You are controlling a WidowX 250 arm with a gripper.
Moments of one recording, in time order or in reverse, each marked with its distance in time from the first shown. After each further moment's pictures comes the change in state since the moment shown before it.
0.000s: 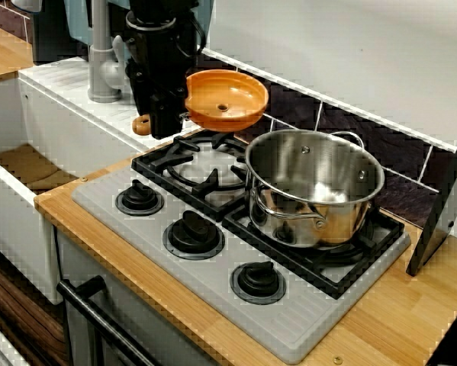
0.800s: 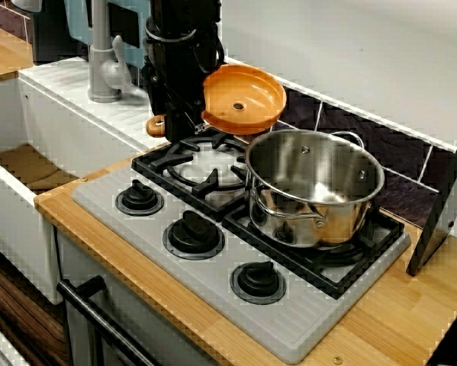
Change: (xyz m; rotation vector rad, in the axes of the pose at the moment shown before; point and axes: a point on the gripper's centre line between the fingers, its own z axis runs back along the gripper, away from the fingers) arm 0.007 -0.015 0.004 0.105 -0.033 -0.042
